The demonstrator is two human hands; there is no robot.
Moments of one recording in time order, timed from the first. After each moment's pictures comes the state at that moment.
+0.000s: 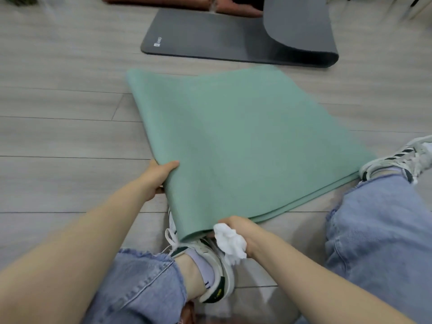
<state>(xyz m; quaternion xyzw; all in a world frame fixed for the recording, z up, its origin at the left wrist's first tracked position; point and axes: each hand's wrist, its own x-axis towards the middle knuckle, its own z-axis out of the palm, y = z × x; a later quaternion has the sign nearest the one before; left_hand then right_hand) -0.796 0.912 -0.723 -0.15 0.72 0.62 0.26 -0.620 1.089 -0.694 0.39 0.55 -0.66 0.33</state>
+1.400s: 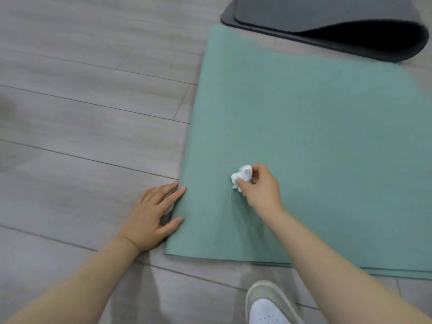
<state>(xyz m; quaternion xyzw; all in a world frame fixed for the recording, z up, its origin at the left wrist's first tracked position) -0.891 0.707 -0.857 0.26 0.94 0.22 -0.02 -0.920 0.991 -0.799 0.17 0.84 -0.52 -0.02</state>
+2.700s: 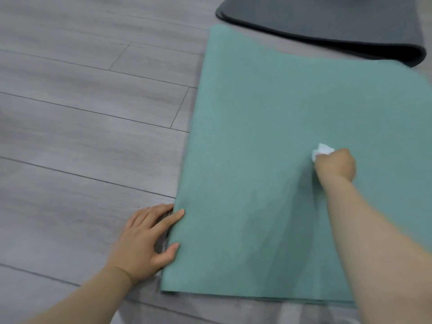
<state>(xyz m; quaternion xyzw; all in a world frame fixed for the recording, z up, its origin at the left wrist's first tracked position) -0.896 0.704 -0.858 0.23 0.95 0.22 -0.02 -1.039 1.138 -0.817 0.44 0.86 -0.25 -0.10</state>
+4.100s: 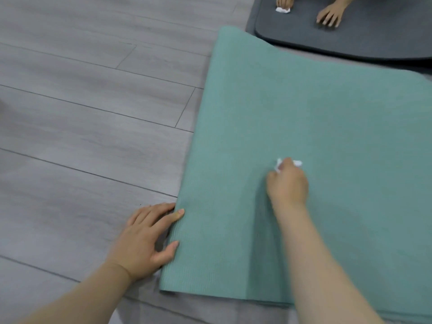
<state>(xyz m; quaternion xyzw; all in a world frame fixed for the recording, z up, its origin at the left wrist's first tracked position) -0.897 0.703 -0.858 0.23 0.95 0.21 -0.02 -1.000 1.019 -0.819 0.26 0.95 -0.19 -0.07</state>
